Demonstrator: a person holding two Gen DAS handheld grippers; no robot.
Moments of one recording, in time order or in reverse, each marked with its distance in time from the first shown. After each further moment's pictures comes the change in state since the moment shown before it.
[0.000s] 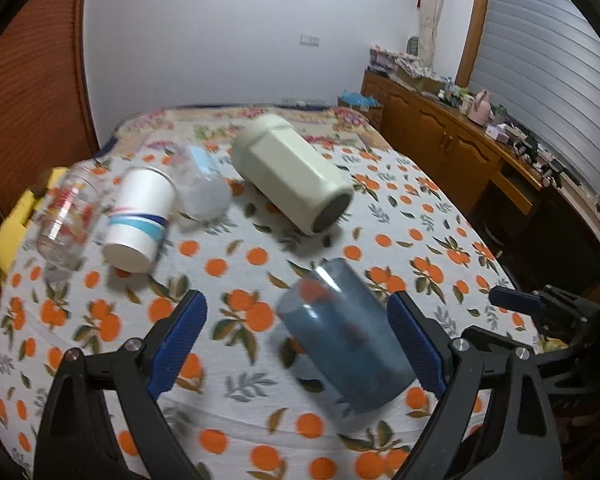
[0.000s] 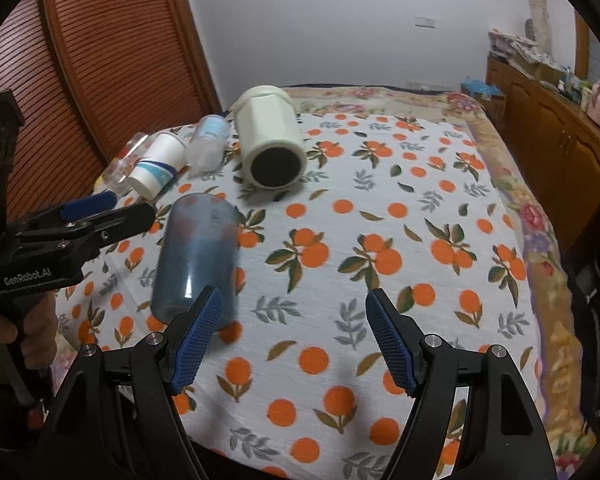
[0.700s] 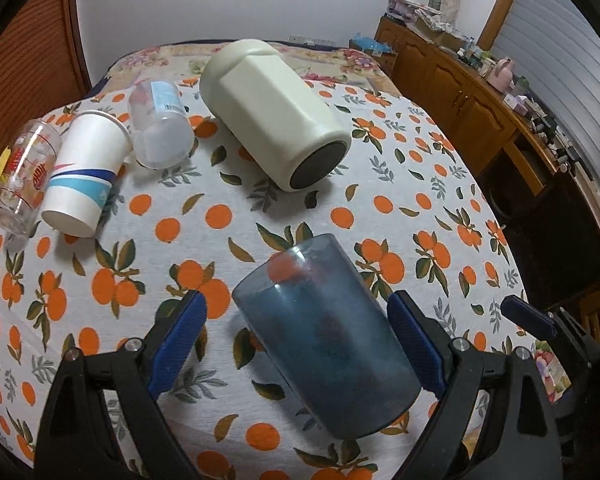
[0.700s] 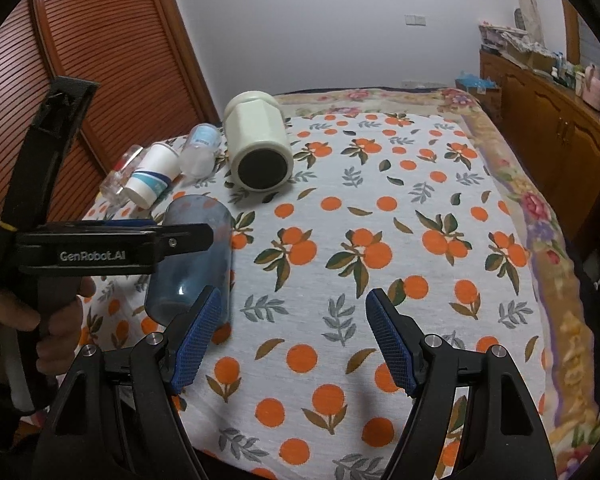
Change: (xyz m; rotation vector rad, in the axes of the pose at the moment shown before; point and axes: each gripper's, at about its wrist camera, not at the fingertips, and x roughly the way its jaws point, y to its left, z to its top) left arm 0.054 -0.018 0.012 -0.073 0.236 0.010; right arm -0.001 -0.015 -0.009 0.041 -0.035 0.016
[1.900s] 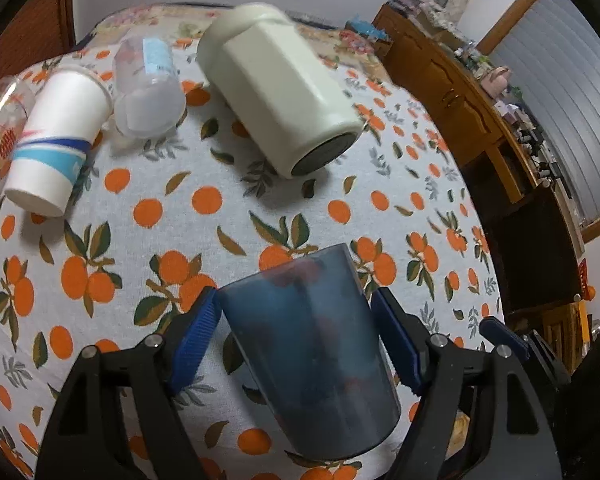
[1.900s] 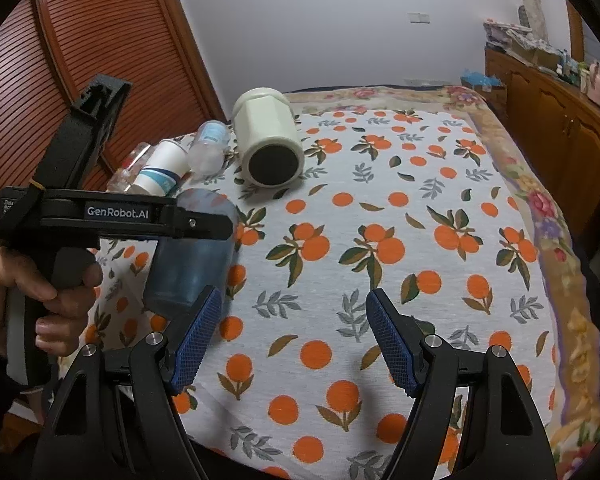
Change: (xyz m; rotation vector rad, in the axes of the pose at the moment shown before) left arm 0.012 0.020 0.011 -0.071 0.078 -0.131; right arm 0.001 0.006 -0.003 -0.002 0.006 0.026
